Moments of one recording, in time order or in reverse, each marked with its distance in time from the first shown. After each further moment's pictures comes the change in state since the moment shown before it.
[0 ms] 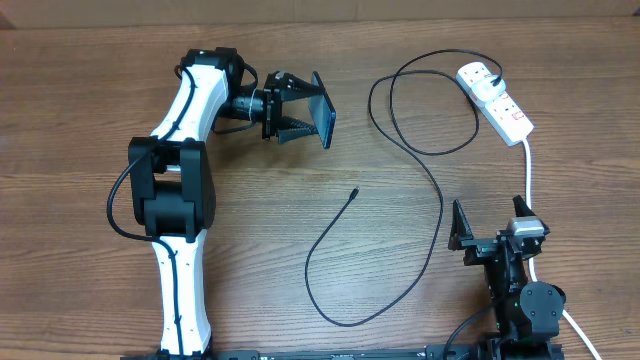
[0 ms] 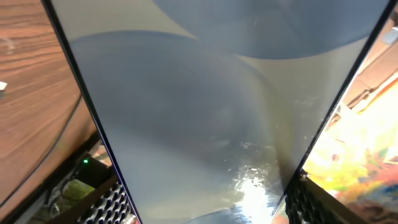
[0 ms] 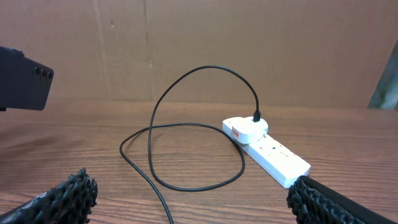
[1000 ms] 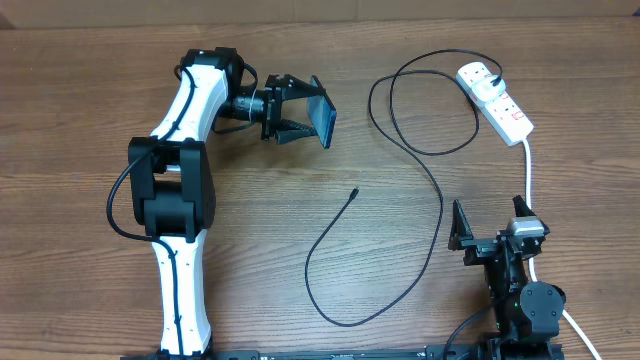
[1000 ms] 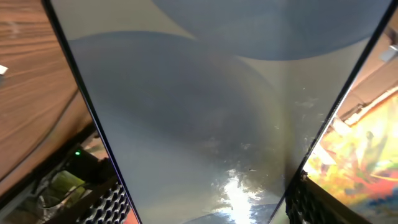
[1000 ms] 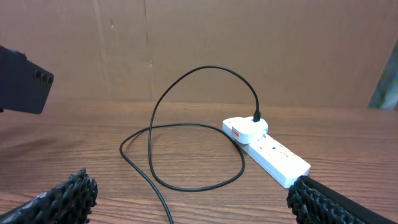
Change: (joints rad) left arm 0.000 0.000 0.000 0.000 0.008 -0.086; right arm 0.000 0.000 0.000 0.000 0.000 0.000
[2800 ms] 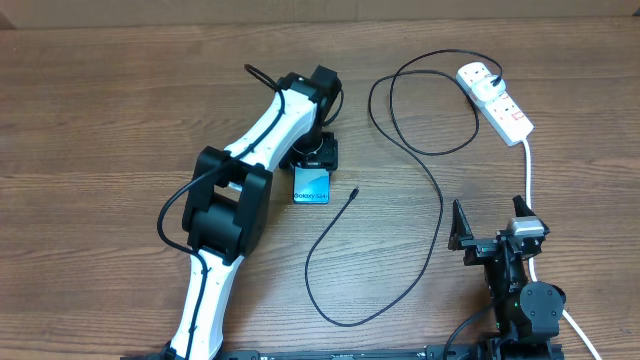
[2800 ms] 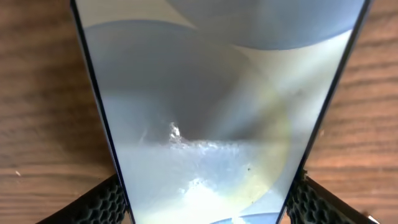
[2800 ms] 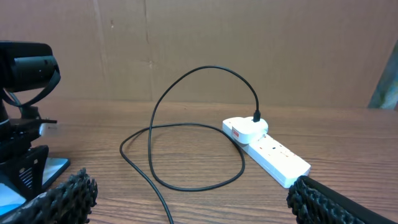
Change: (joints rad) left arm -0.342 -0.055 -0.102 0.163 -1.399 -0.004; right arm 0.000 0.000 0.000 0.000 0.000 0.000
